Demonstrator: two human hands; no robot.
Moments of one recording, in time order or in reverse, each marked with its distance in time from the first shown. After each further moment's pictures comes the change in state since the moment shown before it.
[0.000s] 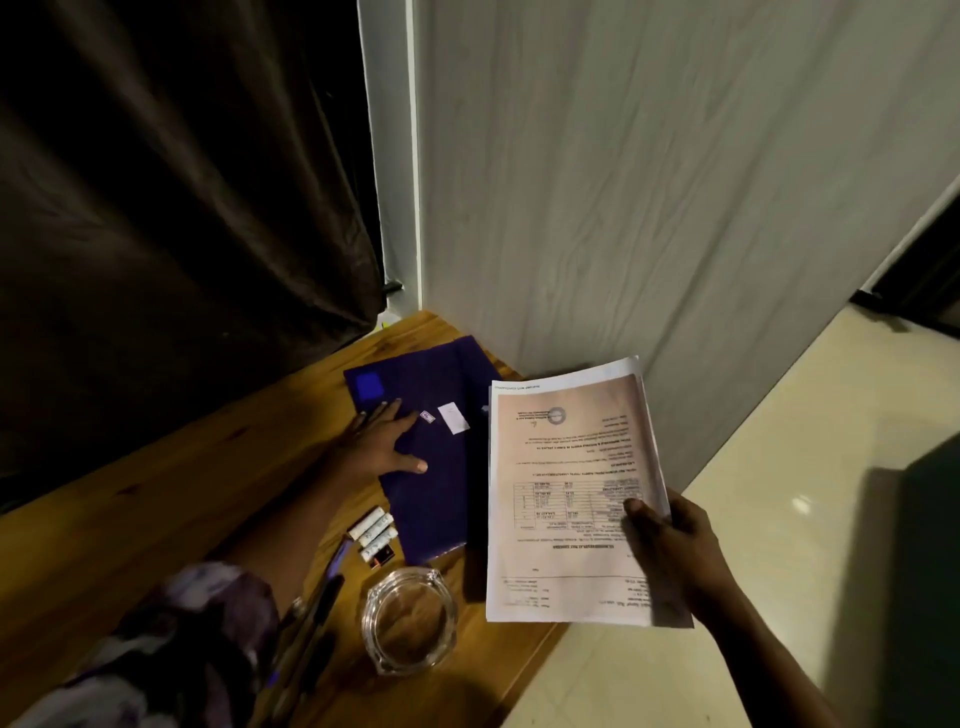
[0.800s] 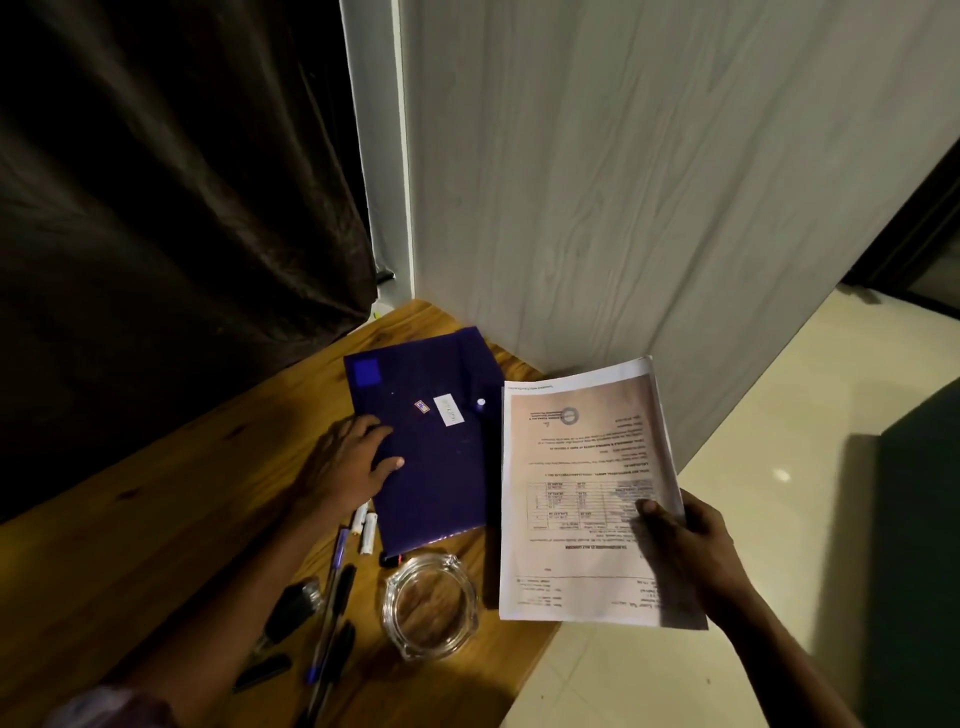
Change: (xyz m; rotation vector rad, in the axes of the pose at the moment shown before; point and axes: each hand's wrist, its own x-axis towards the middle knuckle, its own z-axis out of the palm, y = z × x) left_hand -0.050 -0.031 0.030 -0.017 0.361 0.056; right_hand -0.029 0.014 0.004 -0.014 0.046 0.002
